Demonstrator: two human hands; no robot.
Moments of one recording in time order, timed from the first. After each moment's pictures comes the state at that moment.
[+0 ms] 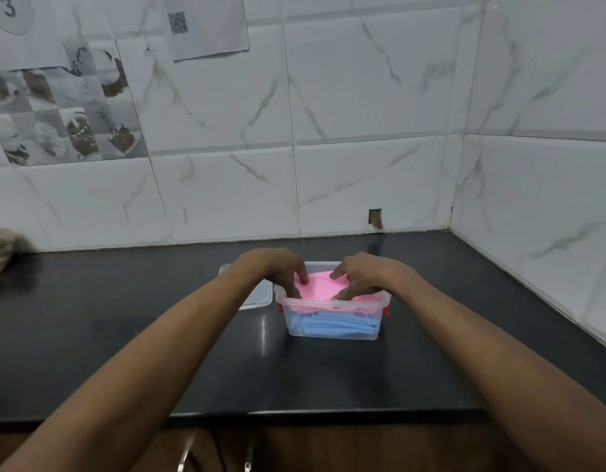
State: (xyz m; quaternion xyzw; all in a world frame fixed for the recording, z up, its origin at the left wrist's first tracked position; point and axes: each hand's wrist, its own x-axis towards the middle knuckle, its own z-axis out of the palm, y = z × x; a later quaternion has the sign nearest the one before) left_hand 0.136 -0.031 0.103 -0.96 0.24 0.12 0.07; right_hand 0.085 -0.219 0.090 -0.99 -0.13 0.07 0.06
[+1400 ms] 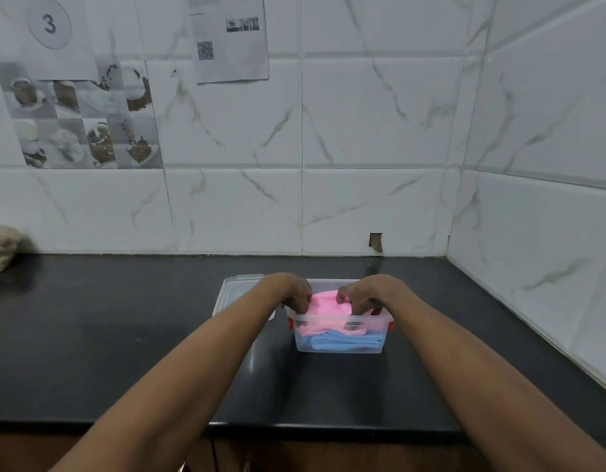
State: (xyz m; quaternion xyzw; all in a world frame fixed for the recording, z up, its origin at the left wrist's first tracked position) left_hand 0.123 -0.048 0.088 -0.97 0.18 0.15 0.07; right_hand 0.108 -0.213 0.085 -0.98 -0.05 0.20 0.03
